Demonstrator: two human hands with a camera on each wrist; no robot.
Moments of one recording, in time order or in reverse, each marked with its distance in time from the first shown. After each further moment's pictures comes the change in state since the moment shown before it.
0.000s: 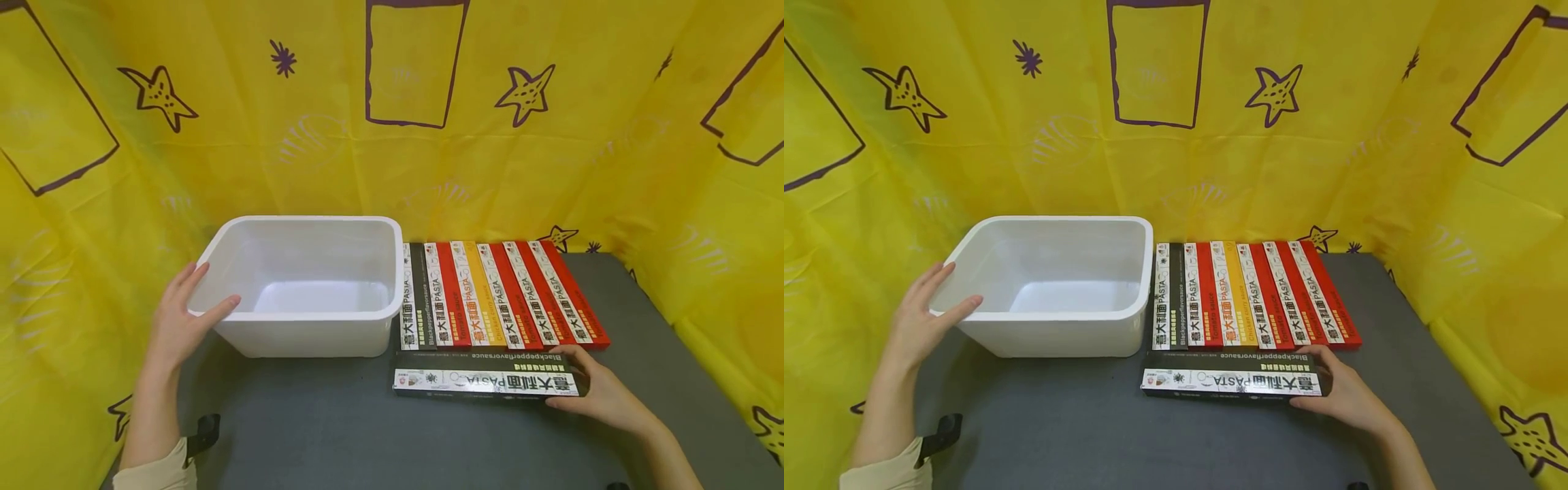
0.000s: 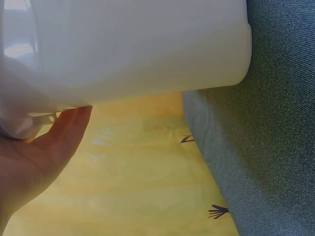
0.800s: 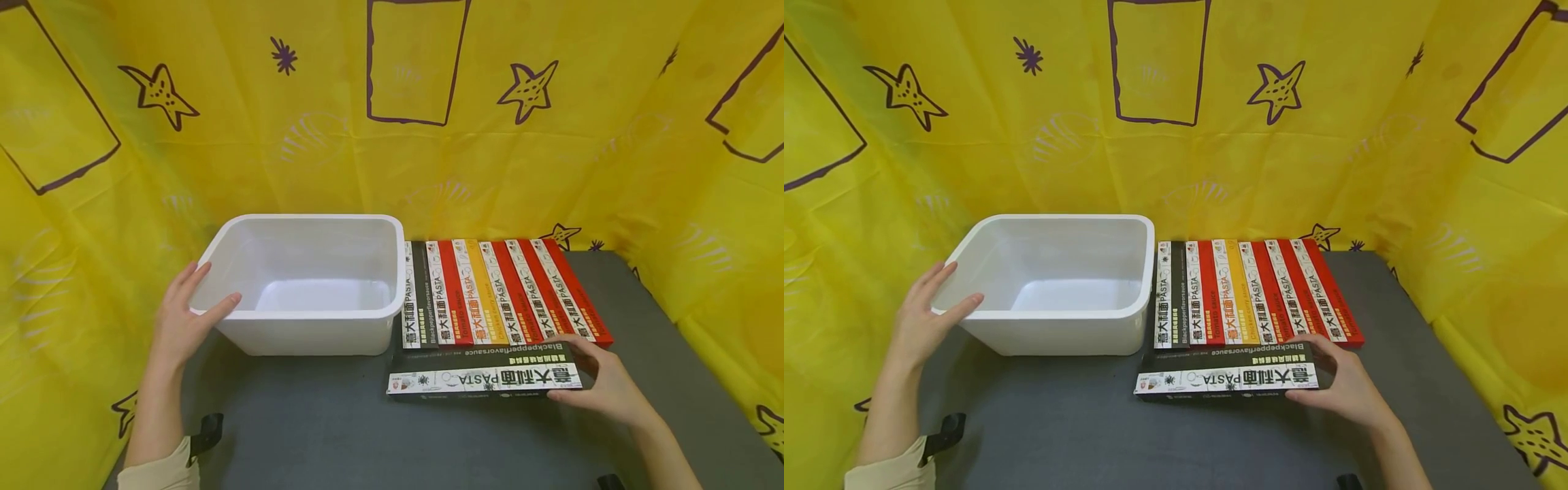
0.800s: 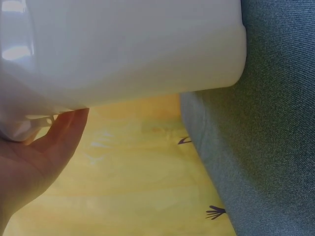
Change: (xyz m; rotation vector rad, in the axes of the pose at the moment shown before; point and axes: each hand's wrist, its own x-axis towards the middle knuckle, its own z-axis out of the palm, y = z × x) left_hand -0.001 0.001 0.002 -0.021 0.020 -0.029; right_hand 0.006 -0.034 -0.001 0.110 0.124 -0.282
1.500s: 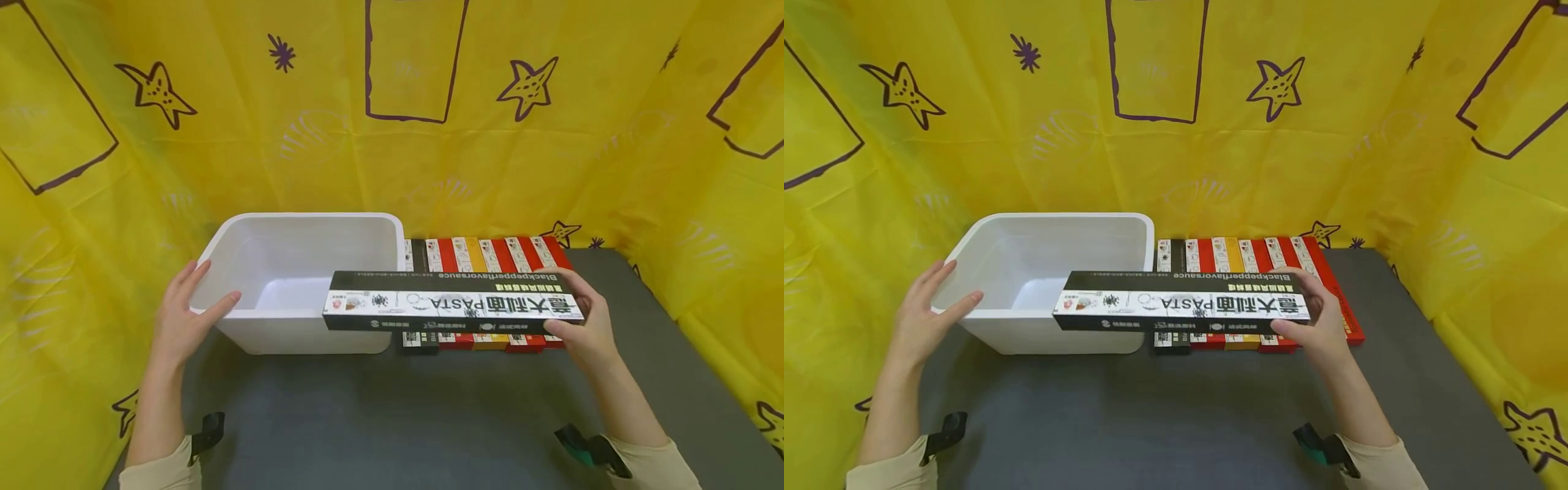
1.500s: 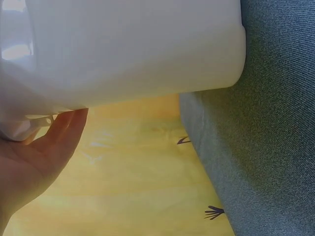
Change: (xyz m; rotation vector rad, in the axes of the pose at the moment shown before) left_hand 0.001 0.000 0.001 -0.016 -0.002 -0.013; right_hand 0.078 -0.071 0.018 0.755 0.227 -0.162
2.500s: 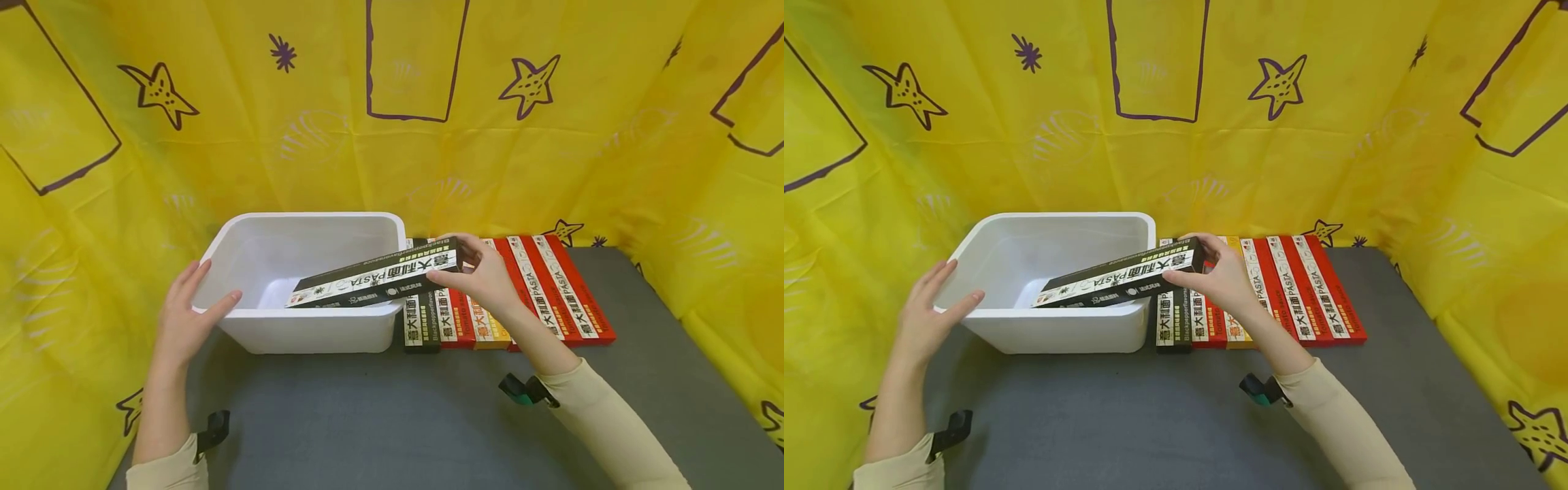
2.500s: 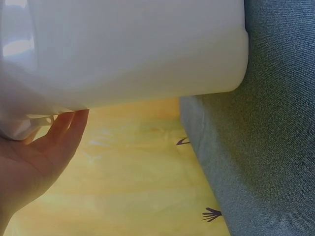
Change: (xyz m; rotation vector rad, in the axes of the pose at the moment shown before) left_hand -0.001 -0.001 0.001 -0.021 0.008 -0.015; right_hand 0.078 0.042 0.081 -0.545 -0.032 0.307
